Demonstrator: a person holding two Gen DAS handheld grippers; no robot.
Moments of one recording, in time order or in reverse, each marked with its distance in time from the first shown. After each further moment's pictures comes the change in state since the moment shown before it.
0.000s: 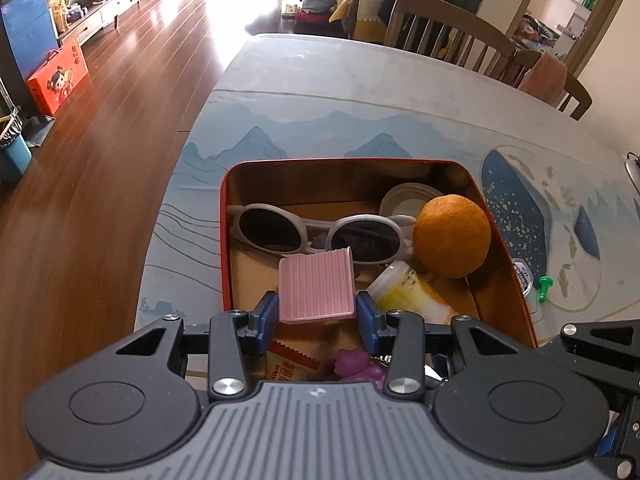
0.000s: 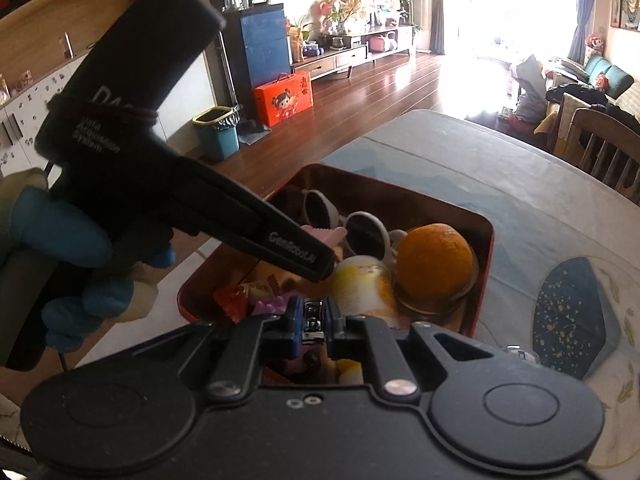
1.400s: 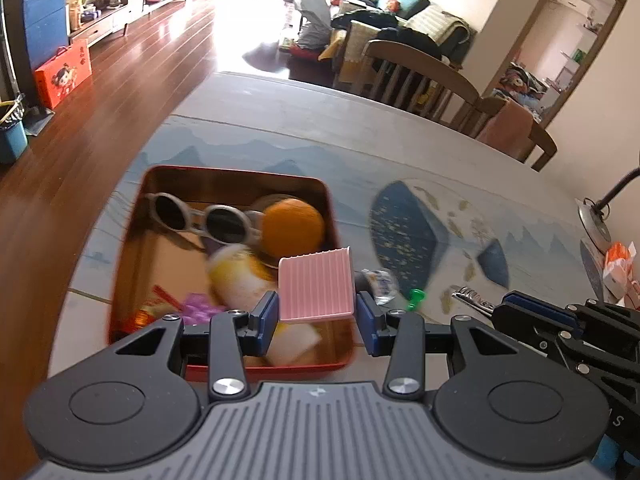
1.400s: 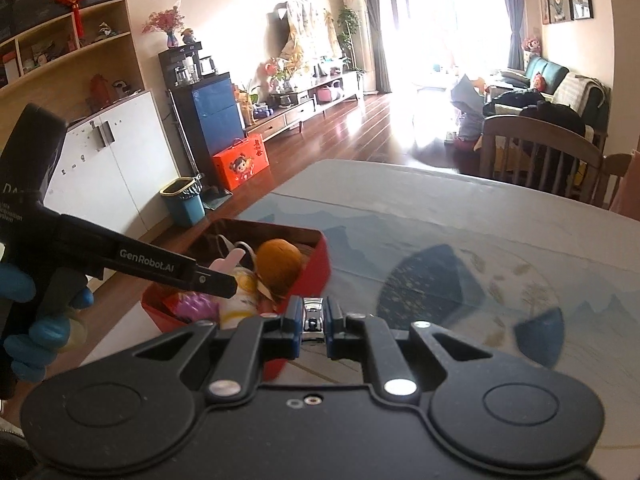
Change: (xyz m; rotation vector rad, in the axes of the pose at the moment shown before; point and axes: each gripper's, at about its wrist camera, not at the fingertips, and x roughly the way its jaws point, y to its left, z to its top) left arm -0.079 -0.089 -0.031 -0.123 -0.121 -0.065; right arm -0.134 -0.103 -0.051 0.154 -0.184 -0.051
